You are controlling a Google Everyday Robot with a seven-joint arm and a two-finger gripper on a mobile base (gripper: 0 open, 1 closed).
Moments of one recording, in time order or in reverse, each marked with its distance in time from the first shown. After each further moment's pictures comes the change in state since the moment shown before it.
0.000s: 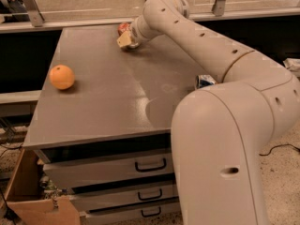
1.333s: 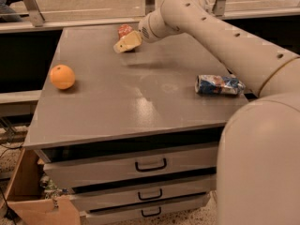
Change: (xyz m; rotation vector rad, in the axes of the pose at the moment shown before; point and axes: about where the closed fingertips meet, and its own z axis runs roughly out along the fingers) arm 0.009 0.015 -0.070 -0.079 -0.054 -0.163
